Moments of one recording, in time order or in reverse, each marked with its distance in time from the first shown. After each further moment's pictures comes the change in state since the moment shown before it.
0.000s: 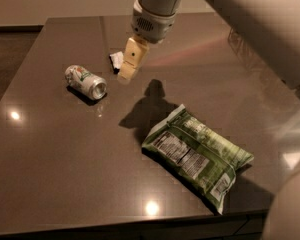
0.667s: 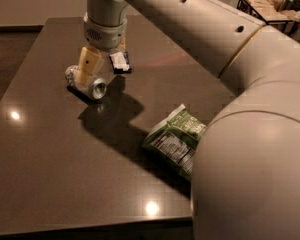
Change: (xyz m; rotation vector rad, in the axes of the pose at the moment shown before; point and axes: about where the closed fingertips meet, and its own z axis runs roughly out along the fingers) arm -0.089 0.034 0.063 -0.057 0.032 0.000
